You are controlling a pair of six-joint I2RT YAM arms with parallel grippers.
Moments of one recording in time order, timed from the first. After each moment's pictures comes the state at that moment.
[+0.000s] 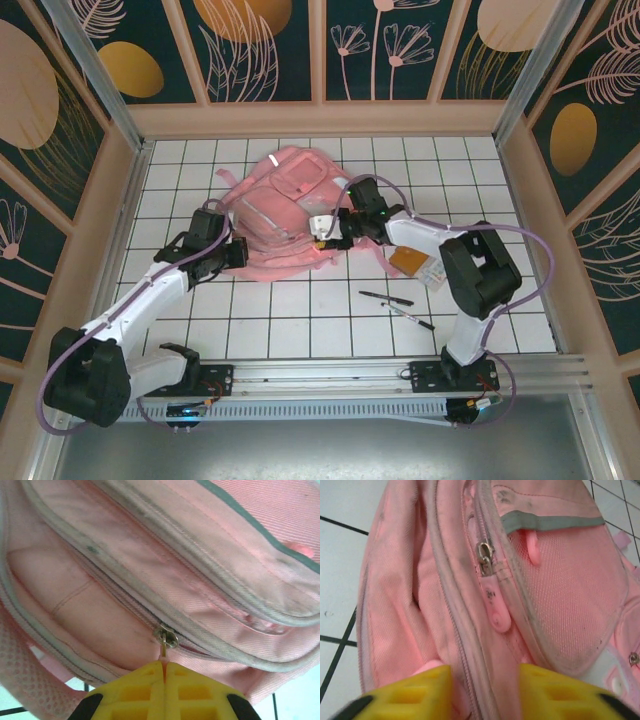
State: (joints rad) left arm -0.33 1.16 0.71 -0.45 0.14 -0.41; right arm 0.58 1.78 1.09 -0.14 -0.63 -1.11
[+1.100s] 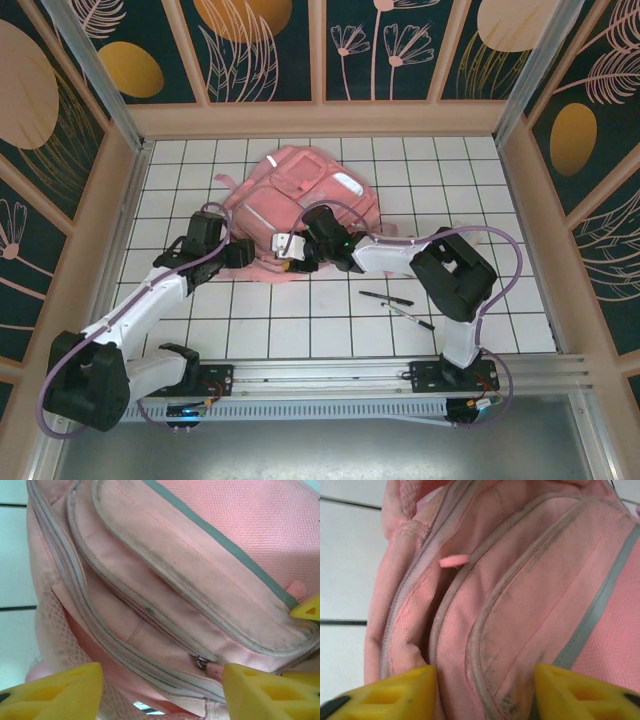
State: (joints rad) left arm -0.32 1.15 0.66 -0.37 0.05 -0.31; right arm 0.86 1.87 1.08 0.08 -0.27 -0.73
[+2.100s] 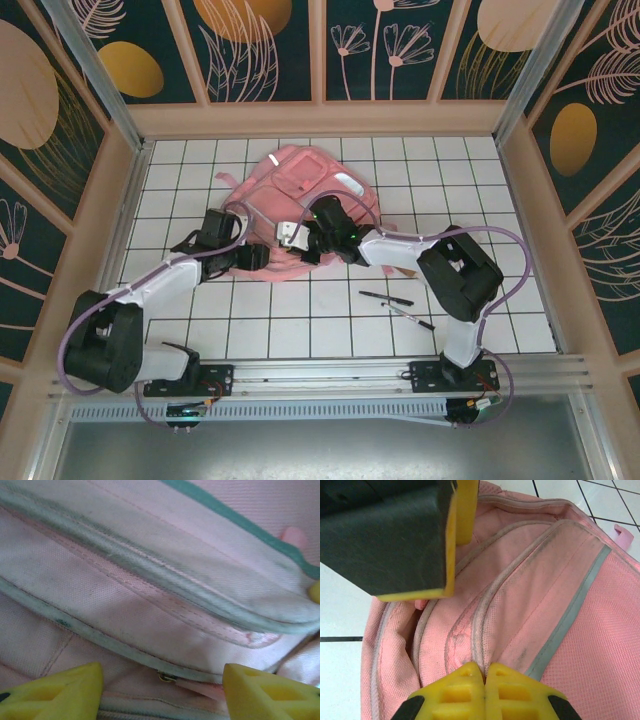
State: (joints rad) left arm -0.33 1.35 0.68 -0.28 0.20 -0.20; right arm 0.81 1.84 1.09 0.10 -0.39 -0.68
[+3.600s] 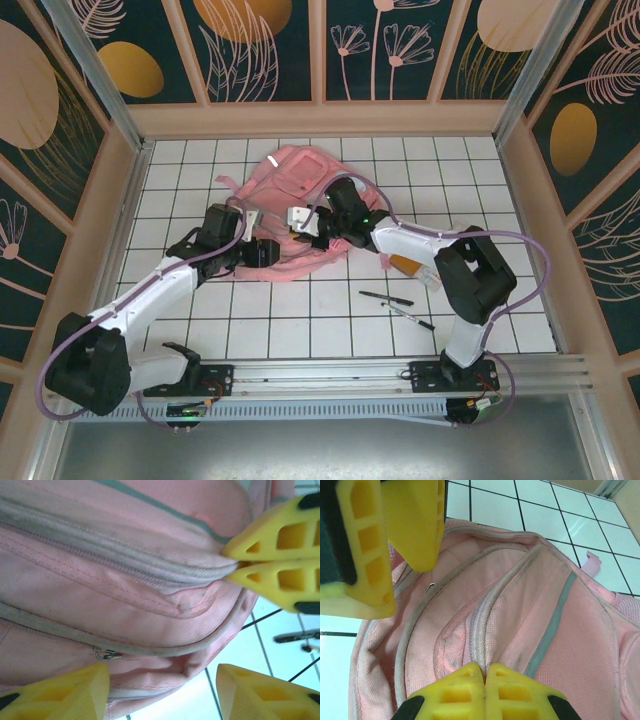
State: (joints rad) left arm -0.43 1.22 0.74 -0.37 0.31 -0.38; right arm 0.72 1.78 1.15 -0.01 -0.53 -0.76
